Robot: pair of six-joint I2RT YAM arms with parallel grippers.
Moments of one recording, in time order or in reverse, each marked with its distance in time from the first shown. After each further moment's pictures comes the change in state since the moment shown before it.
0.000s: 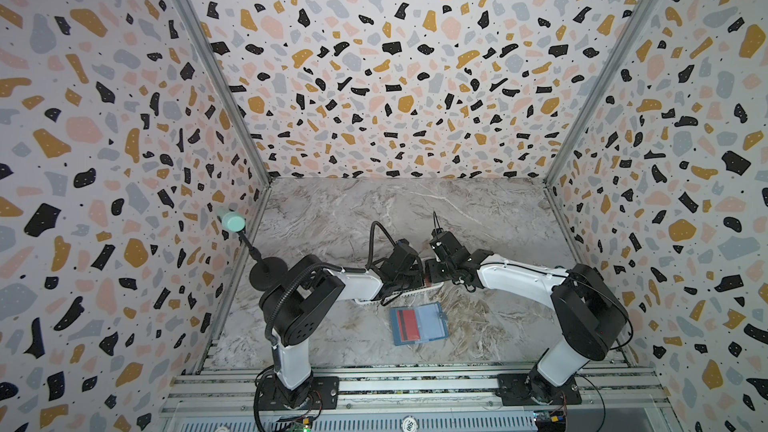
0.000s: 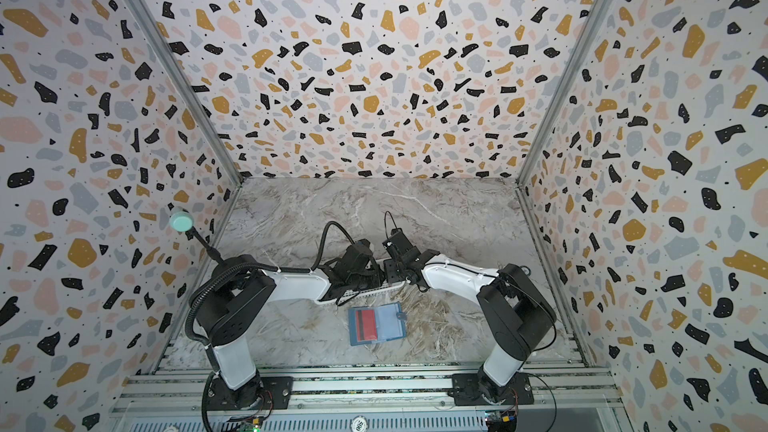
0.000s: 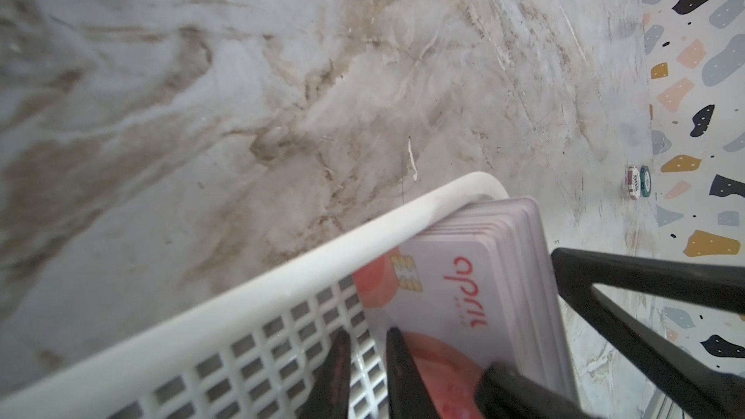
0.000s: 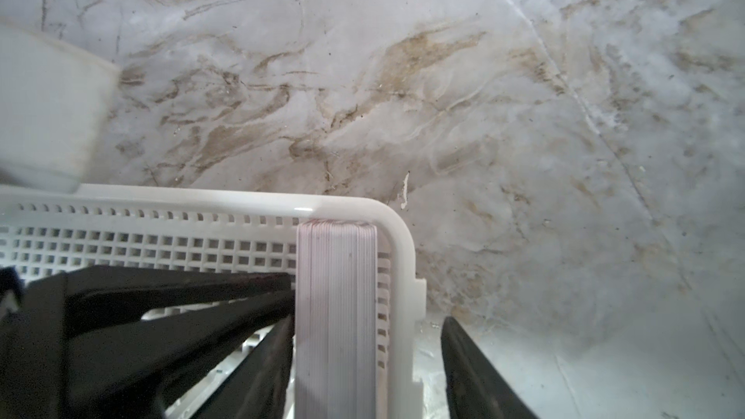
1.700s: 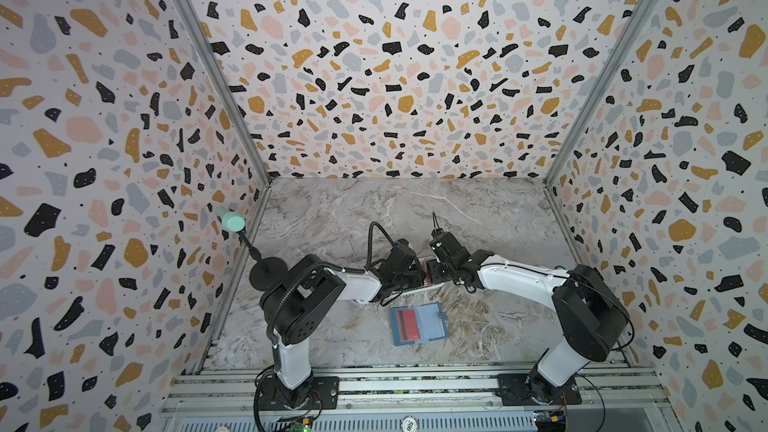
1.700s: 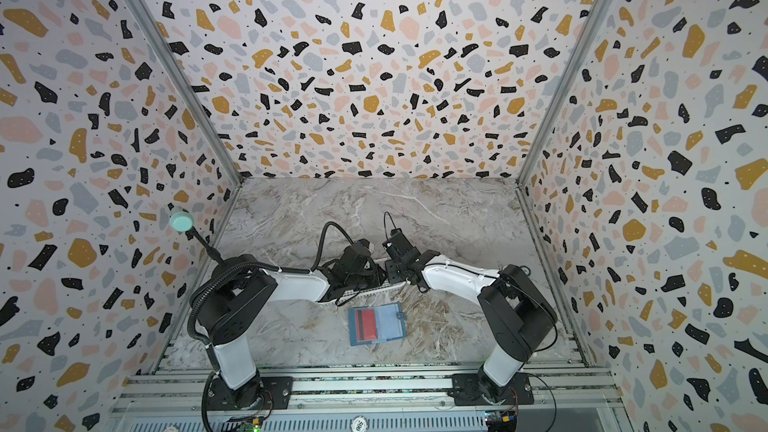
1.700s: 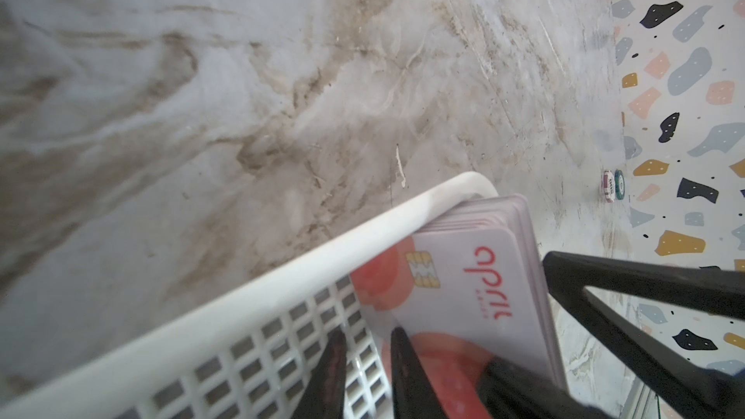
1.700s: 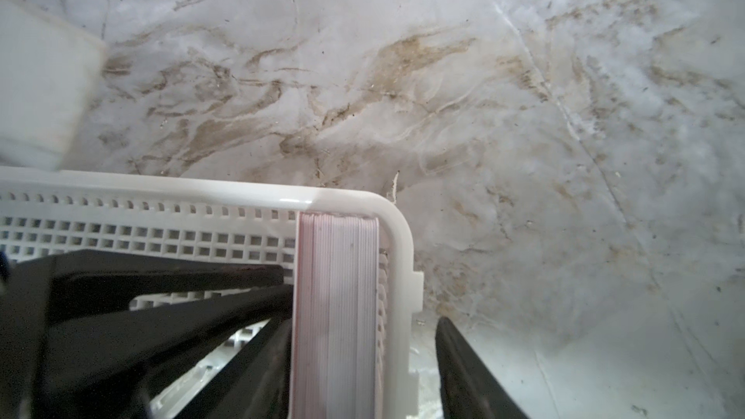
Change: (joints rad) left arm 0.010 0.006 -0.026 0.077 0.030 -0.010; right arm -0.003 -0.010 -0.005 -0.010 0.032 -0.037
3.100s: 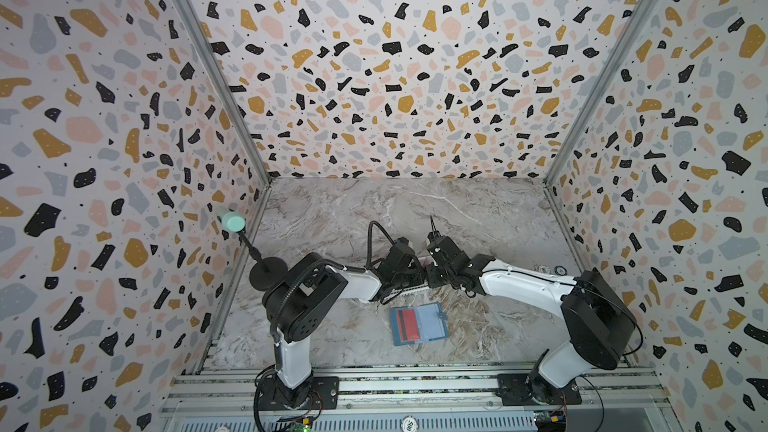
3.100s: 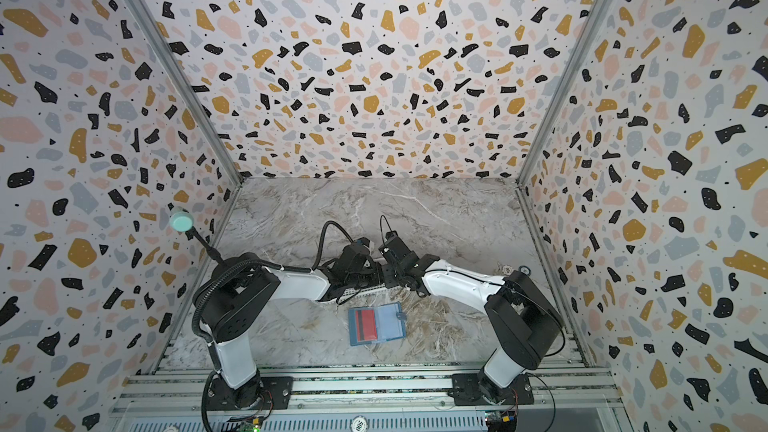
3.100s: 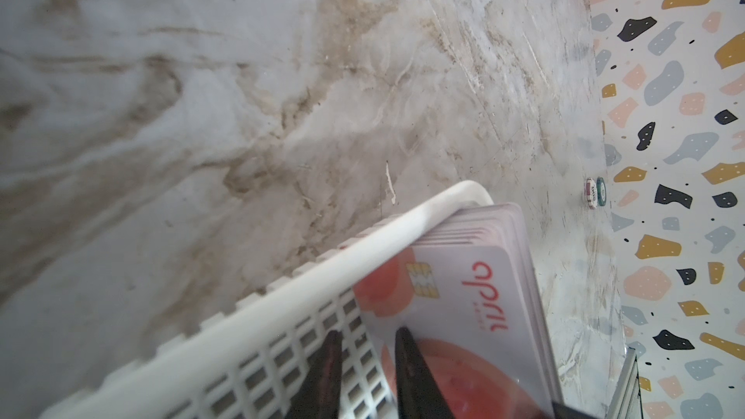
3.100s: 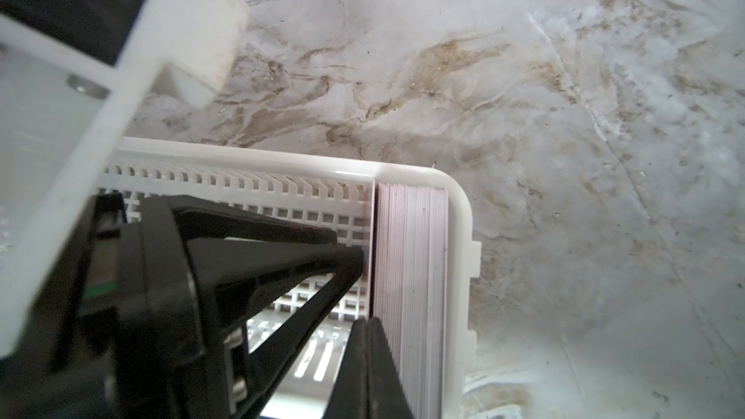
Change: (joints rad) left arm 0.006 0.019 0.000 0.048 0.020 -0.007; right arm 0.063 -0.048 -0.019 0.003 -0.001 0.010
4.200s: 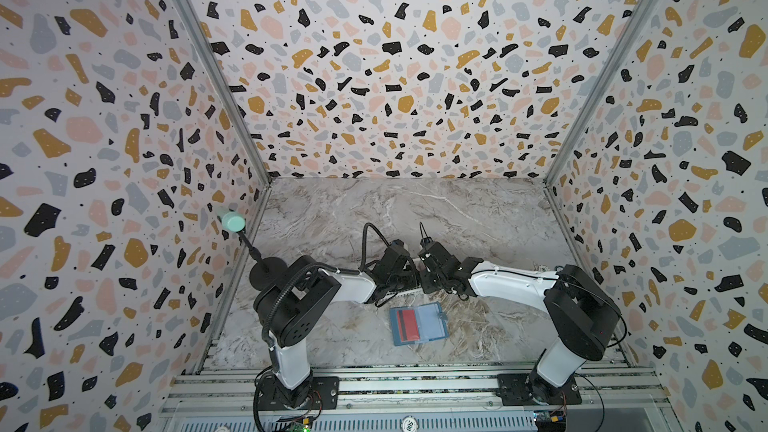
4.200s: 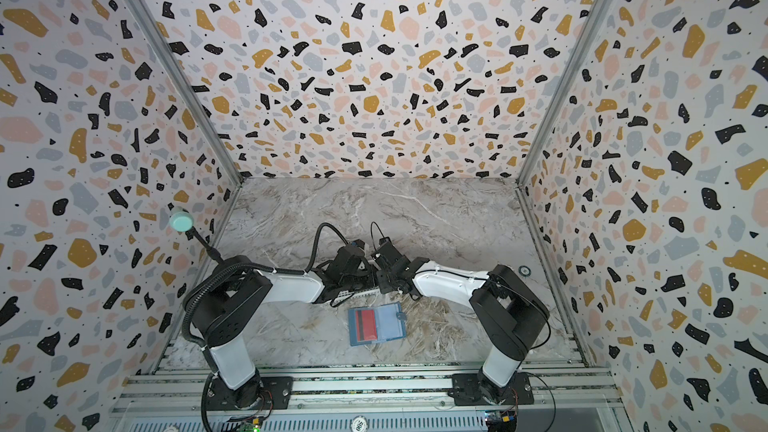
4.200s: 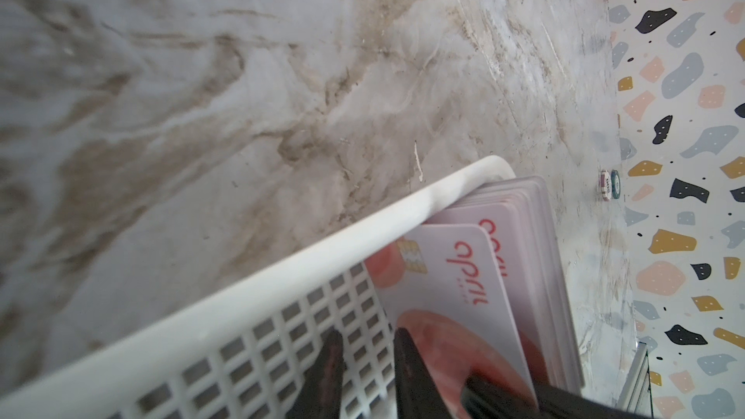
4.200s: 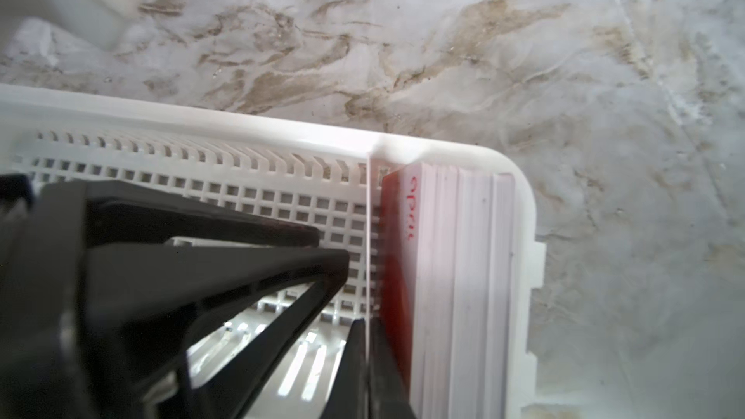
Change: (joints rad) left arm 0.024 -0.052 -0.053 -0.028 0.003 0.015; right arm 0.035 0.082 0.018 0.008 0.011 0.011
